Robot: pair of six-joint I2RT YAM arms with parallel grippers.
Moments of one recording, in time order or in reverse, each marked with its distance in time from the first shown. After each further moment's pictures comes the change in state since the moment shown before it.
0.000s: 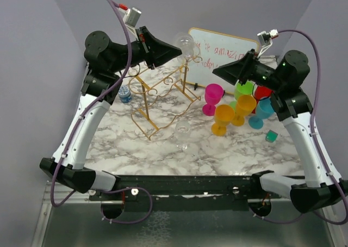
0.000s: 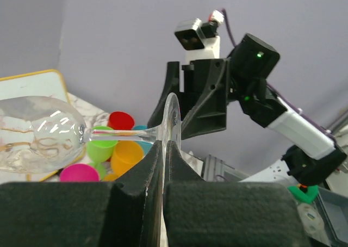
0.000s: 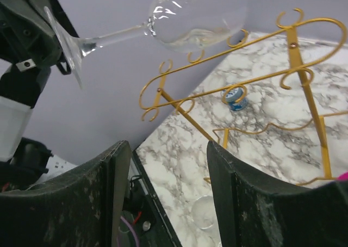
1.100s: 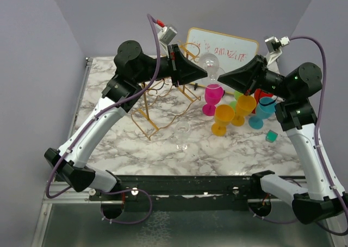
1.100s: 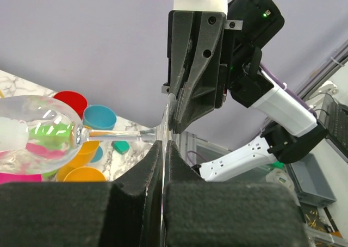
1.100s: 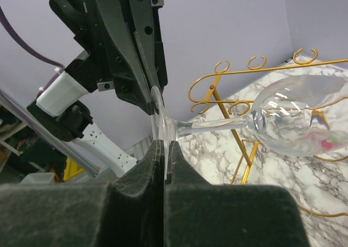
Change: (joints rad) left arm -0.296 0.012 -0.048 -0.042 -0.063 0.084; right arm 0.000 -0.119 -0.087 0.245 -0.228 0.075
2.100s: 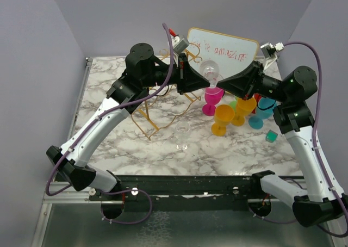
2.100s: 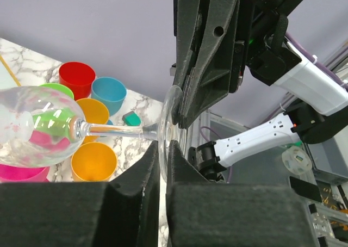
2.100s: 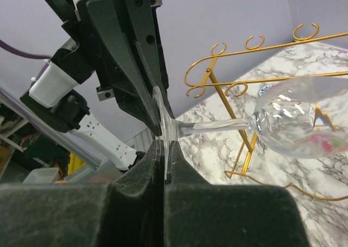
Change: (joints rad) left arm -0.048 0.016 0.002 -0.171 -0.018 0.171; right arm -0.001 -0.032 -0.074 -0.008 -0.011 0.000
